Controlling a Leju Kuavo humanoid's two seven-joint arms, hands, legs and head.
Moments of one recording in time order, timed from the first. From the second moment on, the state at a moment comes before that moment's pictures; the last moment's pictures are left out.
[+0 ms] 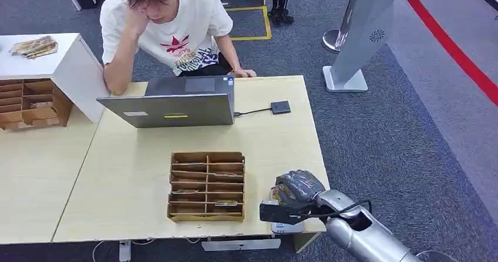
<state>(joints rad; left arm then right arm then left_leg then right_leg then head) -0.05 -0.15 0.94 -0.20 -0.93 0.08 0.05 -0.39 -0.34 0.87 -1.20 0.68 -0.01 0.02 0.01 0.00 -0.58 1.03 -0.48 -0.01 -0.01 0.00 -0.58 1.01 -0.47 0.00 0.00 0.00</state>
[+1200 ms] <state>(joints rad) -0.06 -0.17 0.95 -0.20 -1.01 0.08 0.04 -0.24 0.00 0.60 -1.58 0.79 -0.45 -0.20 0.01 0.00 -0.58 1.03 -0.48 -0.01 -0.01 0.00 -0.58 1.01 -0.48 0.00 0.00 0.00</state>
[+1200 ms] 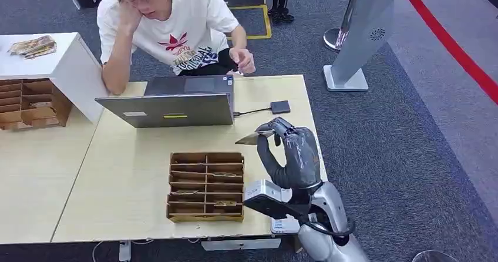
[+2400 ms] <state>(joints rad) -0.15 -0.18 0.78 -0.20 -1.15 0.03 0.13 -0.85 0.25 0.67 -0.80 0.99 -0.31 0.01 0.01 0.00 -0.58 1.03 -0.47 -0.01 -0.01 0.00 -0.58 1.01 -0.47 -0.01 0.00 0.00</state>
